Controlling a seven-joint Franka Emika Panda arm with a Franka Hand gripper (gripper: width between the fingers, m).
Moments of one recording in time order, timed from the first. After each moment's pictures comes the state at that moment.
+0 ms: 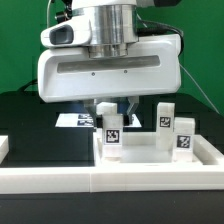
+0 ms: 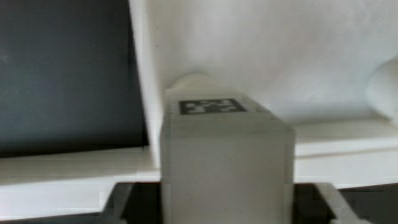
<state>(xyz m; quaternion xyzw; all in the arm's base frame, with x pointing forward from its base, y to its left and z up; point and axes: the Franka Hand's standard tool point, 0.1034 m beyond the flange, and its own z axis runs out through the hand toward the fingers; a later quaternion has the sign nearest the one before) 0.627 -0.022 0.084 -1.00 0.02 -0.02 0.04</state>
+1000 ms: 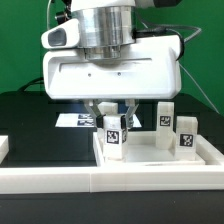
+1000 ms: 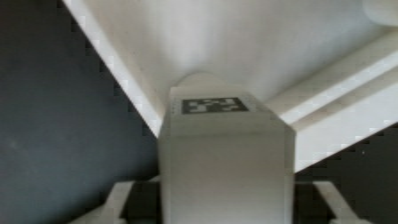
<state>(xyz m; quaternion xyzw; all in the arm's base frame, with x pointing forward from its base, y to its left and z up) 0.628 -0.022 0.082 -0.96 0.28 -0.01 0.05</state>
